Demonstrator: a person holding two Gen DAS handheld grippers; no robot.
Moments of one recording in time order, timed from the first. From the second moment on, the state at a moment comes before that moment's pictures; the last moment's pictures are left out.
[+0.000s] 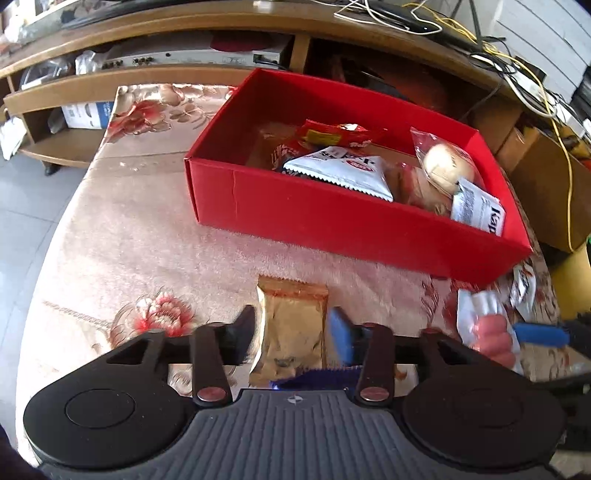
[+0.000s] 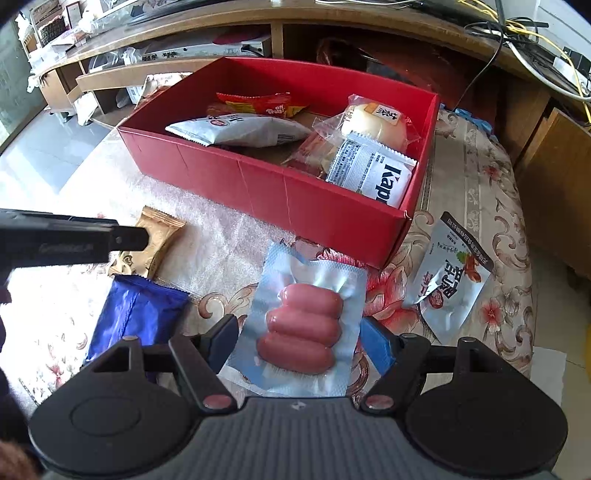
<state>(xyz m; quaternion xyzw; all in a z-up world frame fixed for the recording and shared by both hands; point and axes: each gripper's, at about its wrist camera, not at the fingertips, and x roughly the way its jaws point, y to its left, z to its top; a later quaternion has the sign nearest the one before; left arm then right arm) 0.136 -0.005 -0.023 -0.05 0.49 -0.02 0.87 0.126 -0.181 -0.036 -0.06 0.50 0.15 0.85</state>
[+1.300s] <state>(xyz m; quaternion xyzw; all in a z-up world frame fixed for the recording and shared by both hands) 0.116 -0.028 0.018 -0.05 0.44 -0.07 0.89 0.125 -0.178 -0.005 -0.04 0.44 0.15 0.88</state>
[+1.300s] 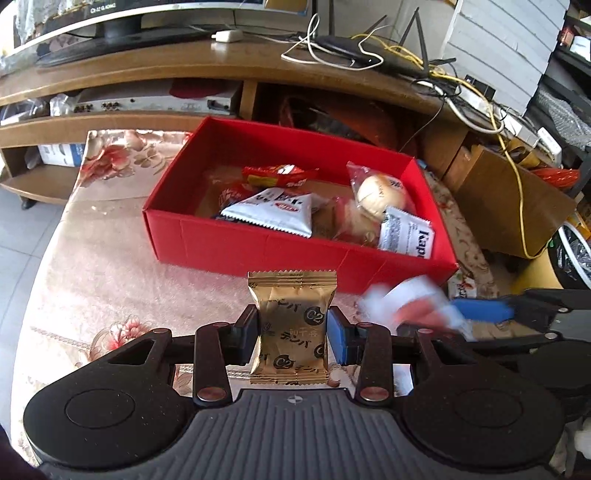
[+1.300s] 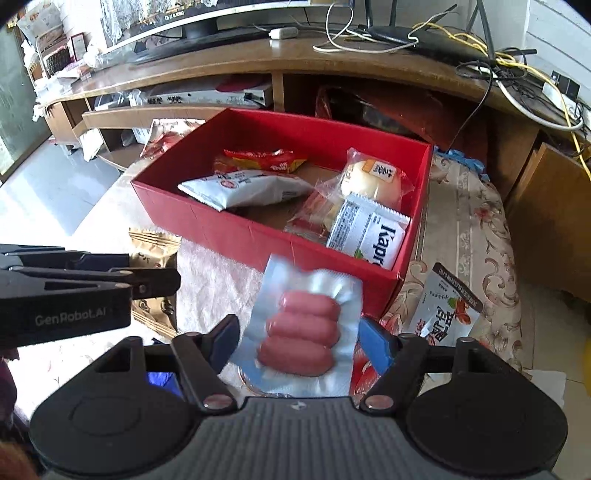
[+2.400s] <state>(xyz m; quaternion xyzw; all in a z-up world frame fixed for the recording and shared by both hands) 0.122 0.015 -0.004 -0.11 0.48 -0.08 0.87 0.151 -0.130 -0.068 -0.15 0.50 0.24 0.82</state>
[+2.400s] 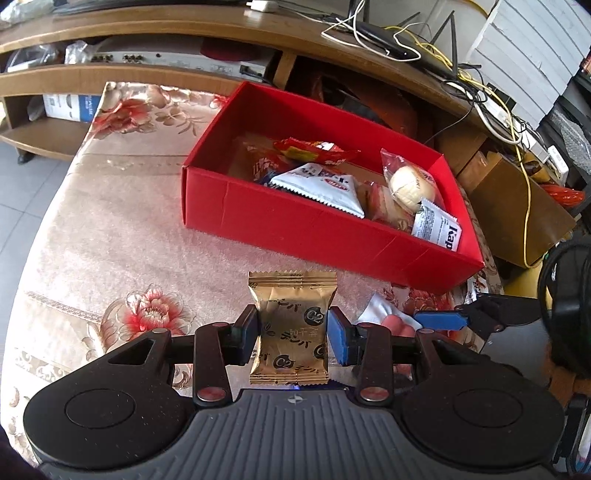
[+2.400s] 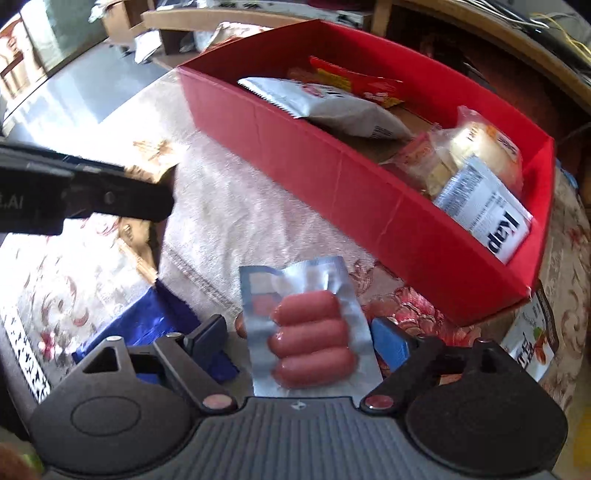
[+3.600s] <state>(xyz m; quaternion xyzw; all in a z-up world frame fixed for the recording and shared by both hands) 0.124 -0.022 0.033 -0.10 0.44 -0.13 0.88 0.132 -0.184 0.010 0.00 0.42 0.15 0.89</state>
